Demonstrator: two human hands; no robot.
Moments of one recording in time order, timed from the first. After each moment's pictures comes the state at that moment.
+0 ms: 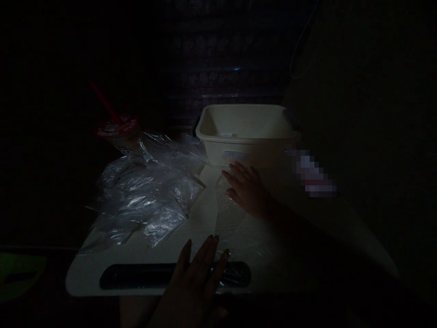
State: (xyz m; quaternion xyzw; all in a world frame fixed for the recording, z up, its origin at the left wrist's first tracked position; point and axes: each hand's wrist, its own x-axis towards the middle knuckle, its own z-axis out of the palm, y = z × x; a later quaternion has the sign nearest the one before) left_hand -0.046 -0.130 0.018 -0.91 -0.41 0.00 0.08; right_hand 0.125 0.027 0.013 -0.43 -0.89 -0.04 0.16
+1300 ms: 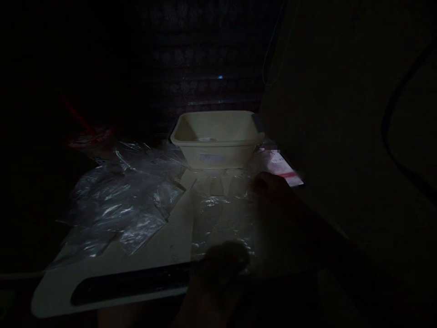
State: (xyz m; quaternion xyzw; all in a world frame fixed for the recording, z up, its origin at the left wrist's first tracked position) left_hand 0.011 -0.121 0.037 -0.91 -0.33 -0.25 -0.07; right_hand 0.212 0.006 0.040 -0.60 -0.73 0.19 0.25
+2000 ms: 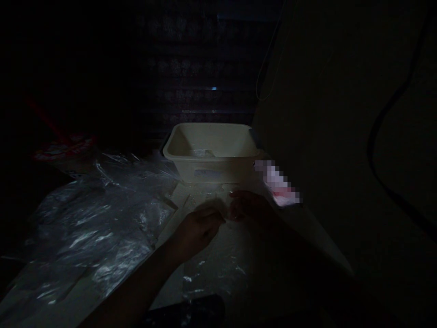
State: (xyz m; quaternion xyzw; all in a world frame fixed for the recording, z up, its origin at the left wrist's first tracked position) left_hand 0.001 0.006 0.015 -0.89 -0.29 -0.28 -0.19; right_hand 0.183 0.019 0.016 -0.47 -0.56 0.56 0.39
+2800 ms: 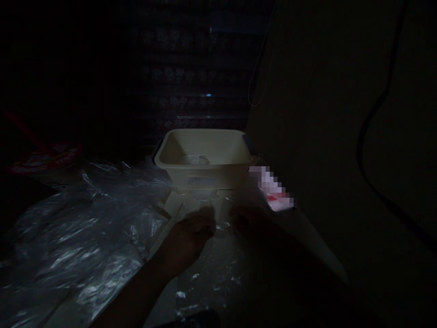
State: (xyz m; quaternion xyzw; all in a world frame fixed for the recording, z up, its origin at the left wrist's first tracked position) left_hand -0.004 0.006 0.013 -0.91 -0.33 -0.24 -0.07; right_hand 0.199 0.009 0.019 -0.54 -0.77 0.27 0.20
